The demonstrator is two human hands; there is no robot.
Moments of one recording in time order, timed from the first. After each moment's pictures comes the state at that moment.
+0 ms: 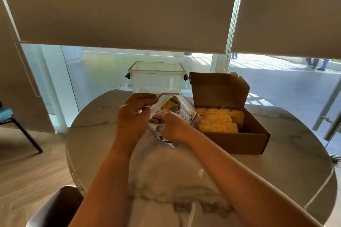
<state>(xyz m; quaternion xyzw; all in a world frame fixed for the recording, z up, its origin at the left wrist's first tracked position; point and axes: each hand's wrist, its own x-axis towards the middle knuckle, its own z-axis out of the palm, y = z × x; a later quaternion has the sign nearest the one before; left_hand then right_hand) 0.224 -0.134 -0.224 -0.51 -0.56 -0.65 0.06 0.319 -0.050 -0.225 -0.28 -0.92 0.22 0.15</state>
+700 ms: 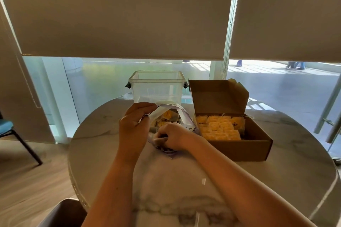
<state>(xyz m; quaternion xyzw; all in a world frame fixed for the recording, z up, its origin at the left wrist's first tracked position) 0.225 -0.134 -0.224 -0.49 -0.54 -0.69 0.02 0.317 -0.037 -0.229 -0.28 -0.95 0.15 0.06</state>
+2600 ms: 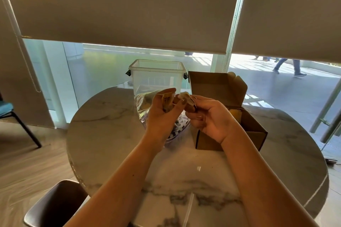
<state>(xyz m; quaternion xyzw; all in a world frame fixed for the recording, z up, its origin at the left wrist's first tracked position) 0.291 -0.125 -0.216 -0.45 -0.51 -0.71 -0.21 0.406 -0.052 -0.188 -0.16 -0.55 0.77 0.28</state>
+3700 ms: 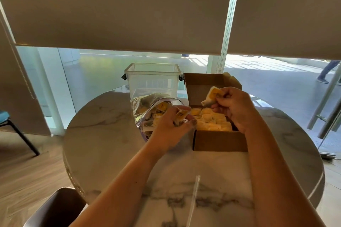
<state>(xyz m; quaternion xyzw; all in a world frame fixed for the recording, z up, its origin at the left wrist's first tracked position) 0.299 -0.119 -0.227 -0.56 -0.56 -0.57 -0.22 0.450 -0.020 -0.174 -0.35 -0.64 0.50 0.46</state>
